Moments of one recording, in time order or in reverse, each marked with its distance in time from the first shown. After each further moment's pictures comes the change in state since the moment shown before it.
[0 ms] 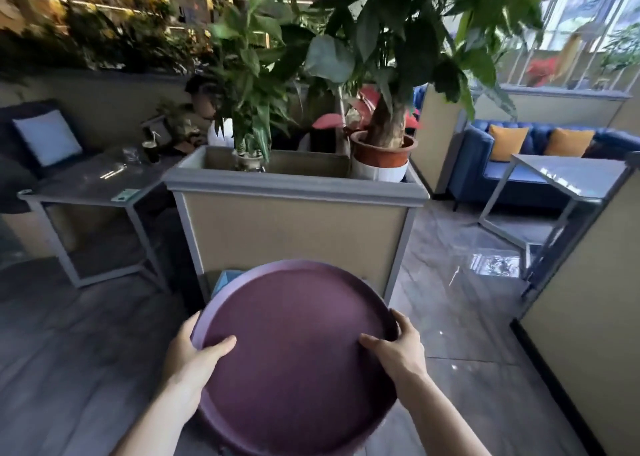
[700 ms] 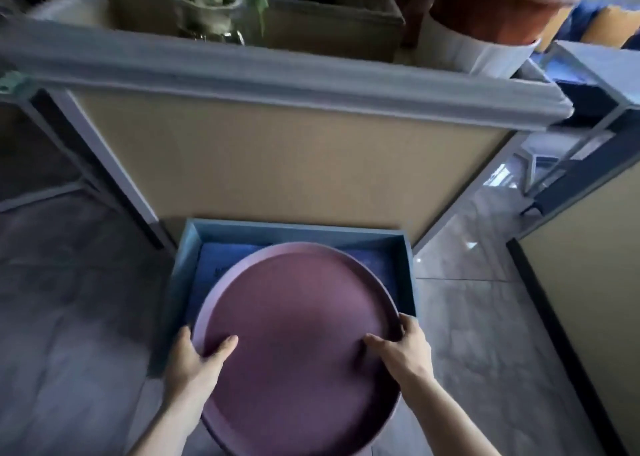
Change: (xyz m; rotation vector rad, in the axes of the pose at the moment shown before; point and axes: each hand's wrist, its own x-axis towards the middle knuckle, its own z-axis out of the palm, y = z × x) left_hand 0.198 -0.148 0.056 0.422 0.003 -0.183; right_hand 0.139 0.074 0.144 -0.331 0.012 0.354
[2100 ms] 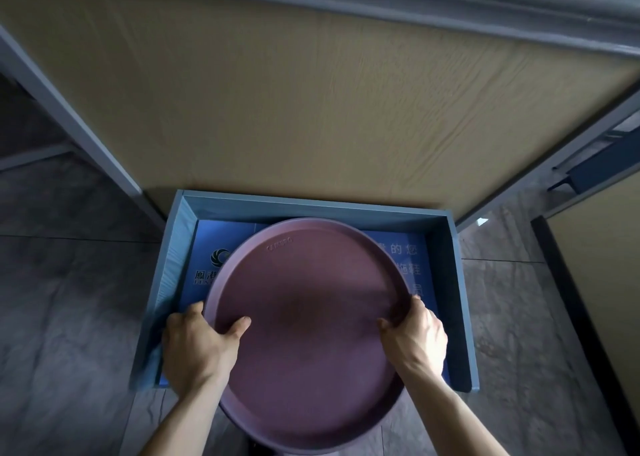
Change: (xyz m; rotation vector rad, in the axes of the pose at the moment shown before) left_hand 0.070 -0.023 0.051 0.536 0.155 0.030; right_hand 0.069 0.005 0.079 -0.454 0.195 -0.102
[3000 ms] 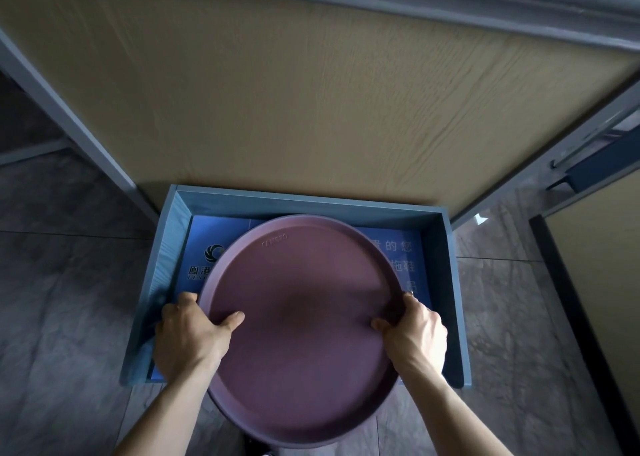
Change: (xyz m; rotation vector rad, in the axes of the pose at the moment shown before) left_hand 0.007 0.010 -0.006 0.072 -0.075 -0.015; right_hand -0.001 0.001 -0.017 -0.038 0.009 -0.058
